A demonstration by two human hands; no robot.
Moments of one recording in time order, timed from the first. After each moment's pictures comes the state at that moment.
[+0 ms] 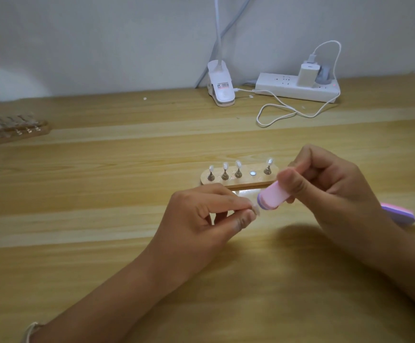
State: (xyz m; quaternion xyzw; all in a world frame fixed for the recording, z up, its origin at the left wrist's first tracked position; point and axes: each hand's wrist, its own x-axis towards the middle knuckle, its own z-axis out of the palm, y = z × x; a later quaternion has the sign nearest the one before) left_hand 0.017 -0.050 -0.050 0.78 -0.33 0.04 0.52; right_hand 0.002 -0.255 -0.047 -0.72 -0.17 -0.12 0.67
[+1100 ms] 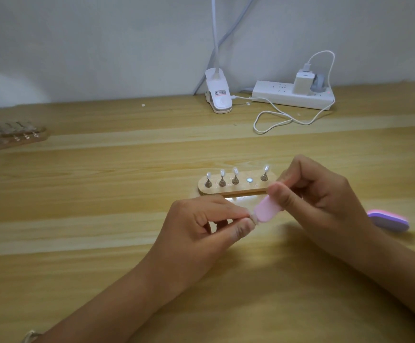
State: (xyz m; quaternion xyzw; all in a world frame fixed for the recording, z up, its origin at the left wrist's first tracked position) left_hand 0.017 -0.050 -0.053 0.77 -0.32 0.02 0.55; right_hand 0.009 -0.261 -0.053 -0.80 -0.18 -0.19 0.55
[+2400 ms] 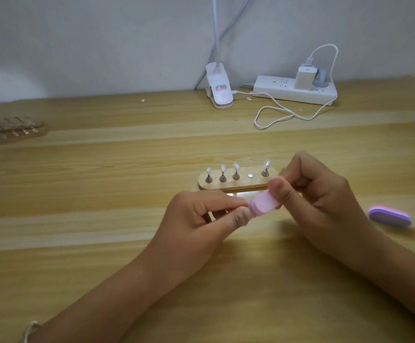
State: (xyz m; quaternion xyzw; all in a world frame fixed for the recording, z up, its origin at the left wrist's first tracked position) left_hand 0.020 -0.051 -0.056 0.74 -0.31 -0.01 0.59; right_hand 0.004 -0.256 -0.060 -0.81 -0.19 -0.20 0.51
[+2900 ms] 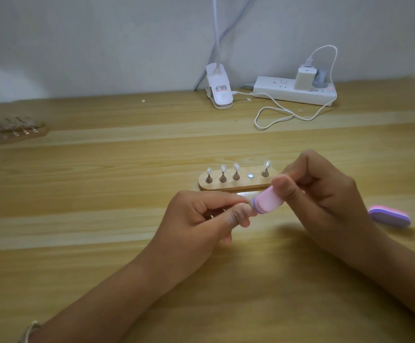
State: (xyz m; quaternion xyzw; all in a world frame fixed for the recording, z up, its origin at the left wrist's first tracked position) left_hand 0.019 -0.050 -0.056 0.73 -0.27 -0.05 0.63; right_hand 0.002 -0.254 -0.057 -0.81 -0.20 -0.23 0.50
